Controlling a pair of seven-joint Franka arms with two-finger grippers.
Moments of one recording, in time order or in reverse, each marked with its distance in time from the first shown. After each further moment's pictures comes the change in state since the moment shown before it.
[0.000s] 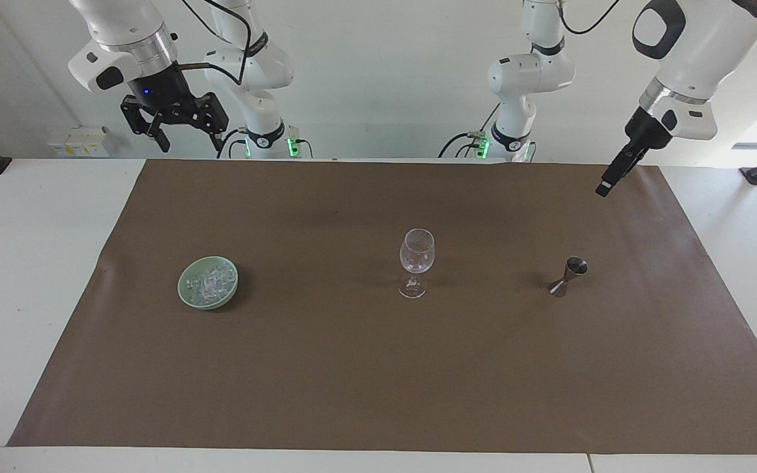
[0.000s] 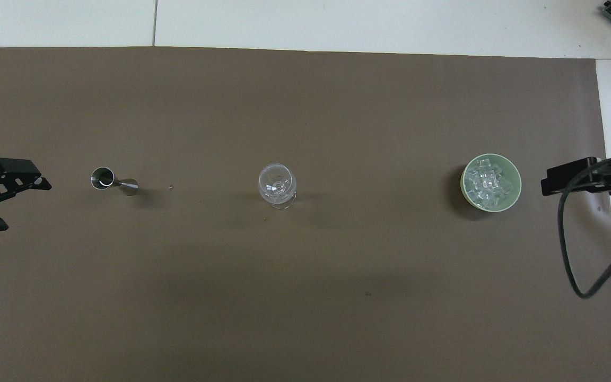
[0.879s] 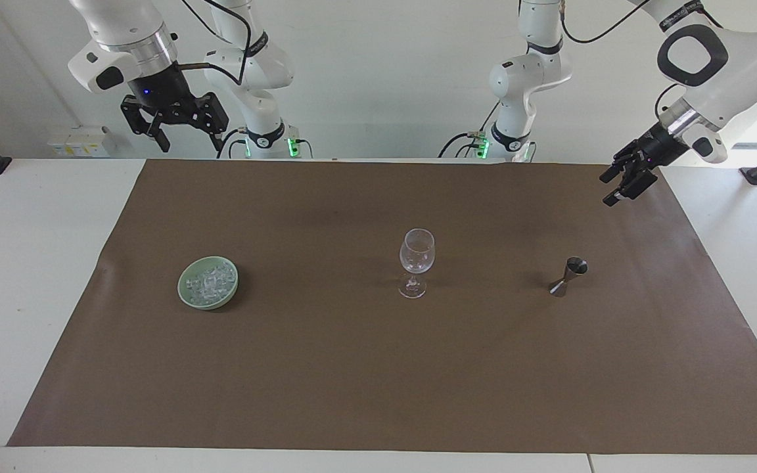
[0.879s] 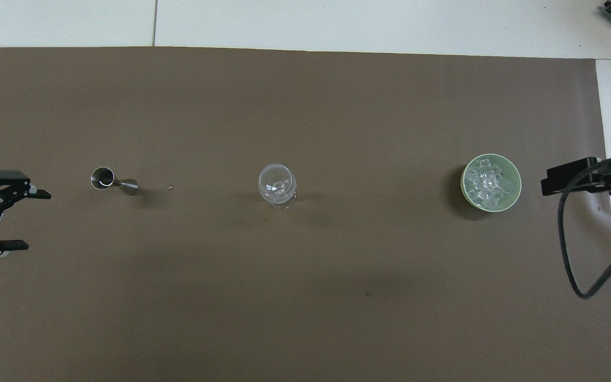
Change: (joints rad) left arm 0.217 0.008 0.008 -0.172 -0.341 -0.003 -0.065; right arm 0.000 0.000 0.000 0.000 0.000 0.000 0.000
